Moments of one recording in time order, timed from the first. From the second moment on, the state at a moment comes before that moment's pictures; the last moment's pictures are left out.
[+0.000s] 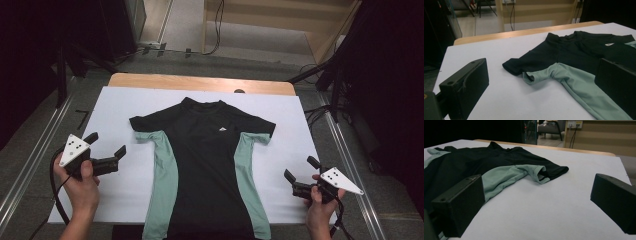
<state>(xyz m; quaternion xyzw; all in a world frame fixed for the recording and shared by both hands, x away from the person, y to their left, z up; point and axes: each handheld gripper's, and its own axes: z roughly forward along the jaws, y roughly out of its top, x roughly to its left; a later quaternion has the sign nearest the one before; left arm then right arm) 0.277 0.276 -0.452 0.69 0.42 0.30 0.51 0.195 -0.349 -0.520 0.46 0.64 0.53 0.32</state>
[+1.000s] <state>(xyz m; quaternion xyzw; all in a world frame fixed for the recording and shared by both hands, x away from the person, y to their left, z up) 0.366 0.267 -0.441 0.70 0.48 0.23 0.47 0.195 -0.349 -0.520 0.46 0.64 0.53 0.31</state>
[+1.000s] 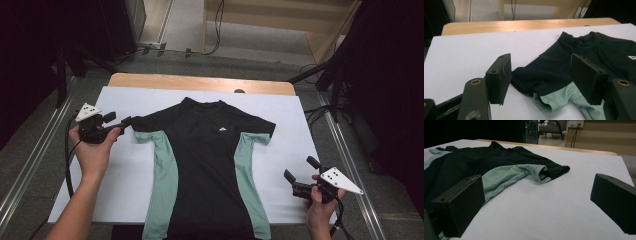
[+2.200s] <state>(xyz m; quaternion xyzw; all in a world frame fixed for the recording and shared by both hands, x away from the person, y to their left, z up) 0.450 0.265 -0.497 0.76 0.52 0.15 0.37 0.196 -0.349 -0.521 0.46 0.64 0.53 0.31</state>
